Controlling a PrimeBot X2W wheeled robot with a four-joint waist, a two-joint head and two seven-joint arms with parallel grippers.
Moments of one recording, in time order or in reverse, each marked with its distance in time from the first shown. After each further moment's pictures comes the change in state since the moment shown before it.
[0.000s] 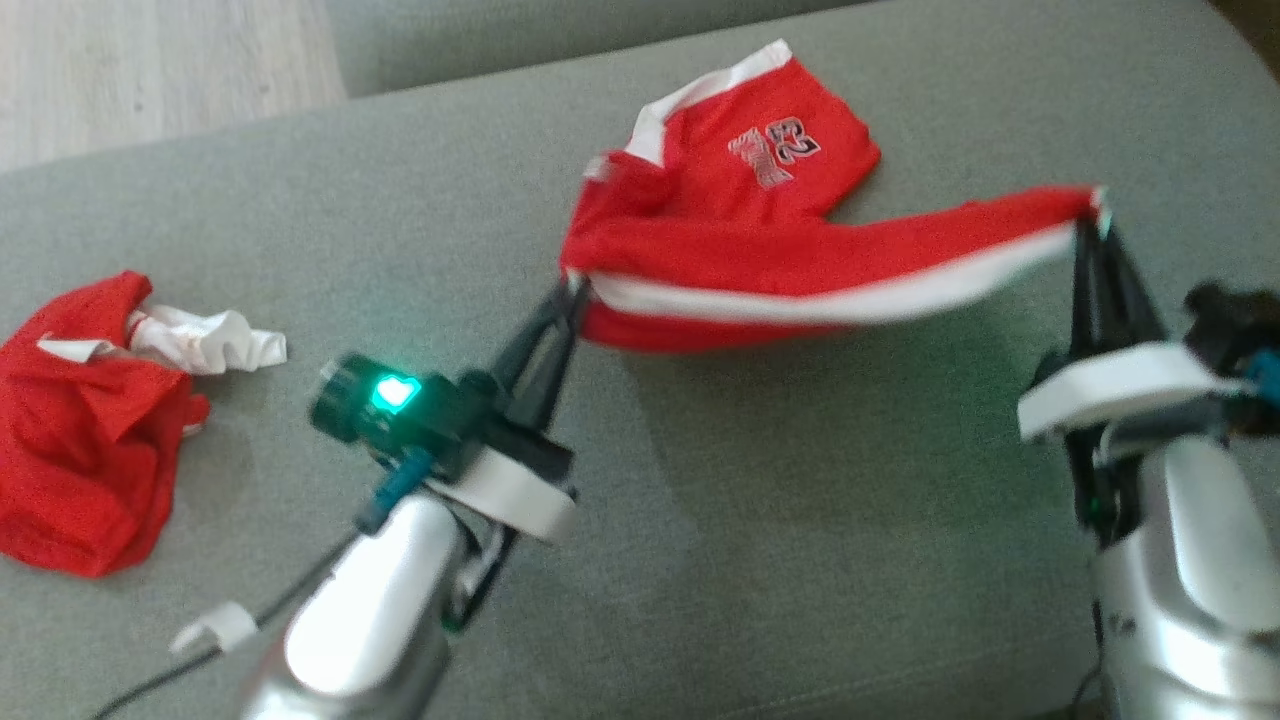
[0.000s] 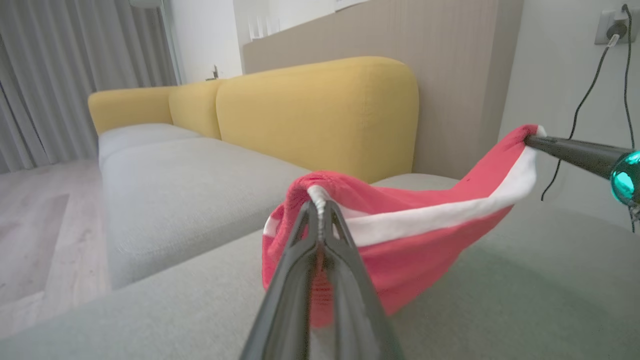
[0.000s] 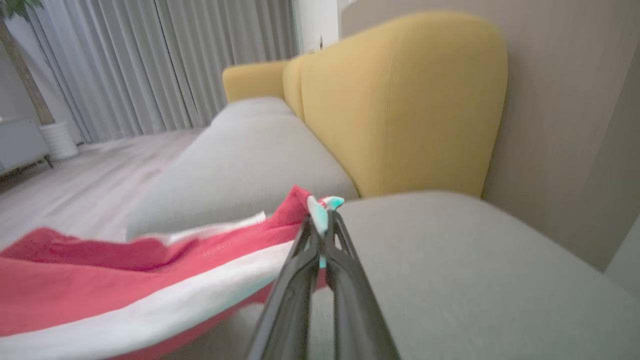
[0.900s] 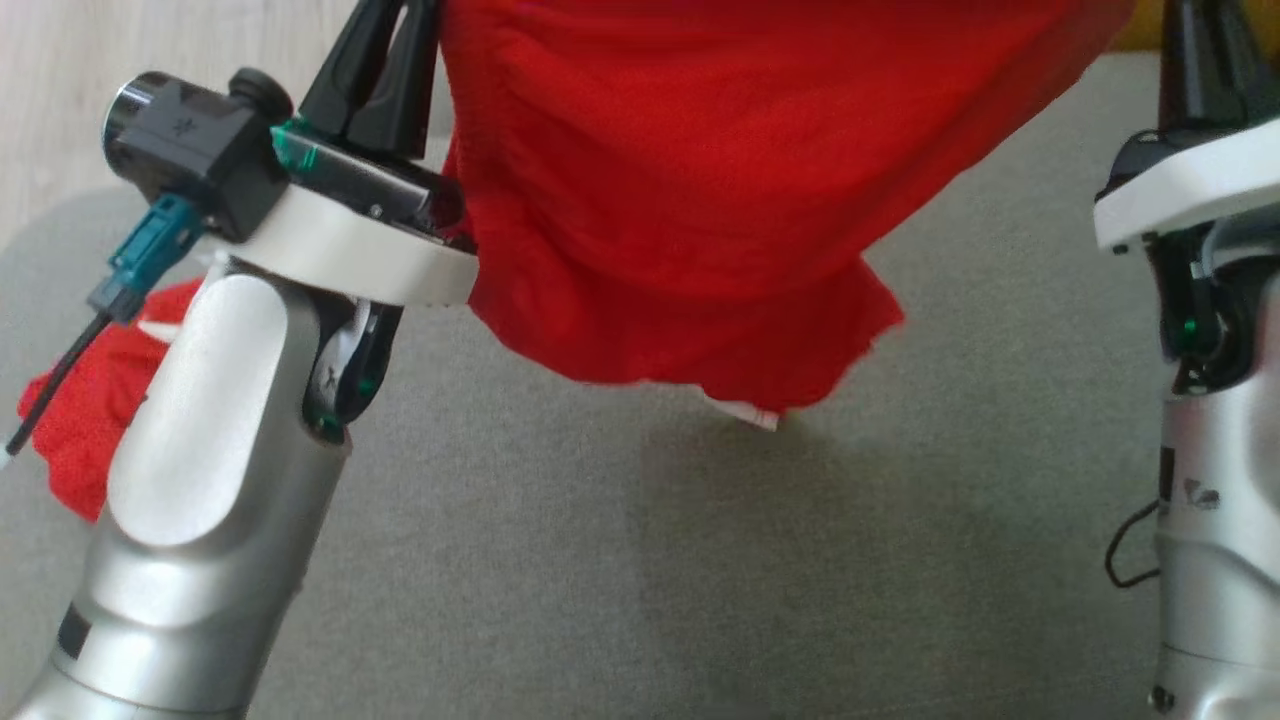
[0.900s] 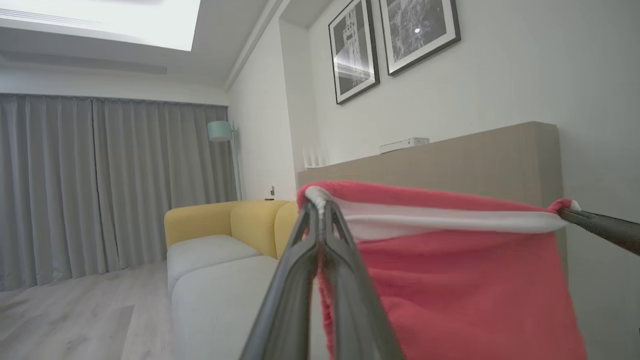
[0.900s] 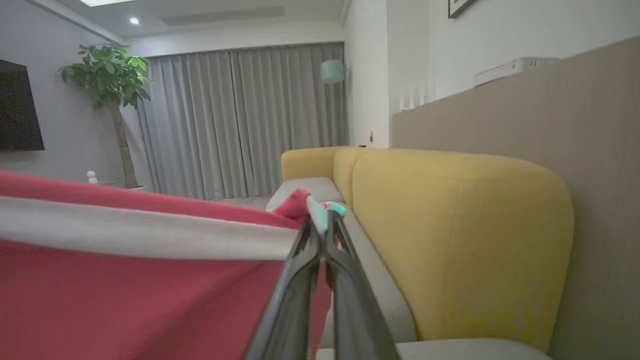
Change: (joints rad) left arm -0.271 0.074 0.173 -0.229 -0.149 -0.018 0.165; right arm -0.216 -0.048 0.033 -0.280 0.060 0.000 0.282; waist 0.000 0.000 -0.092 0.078
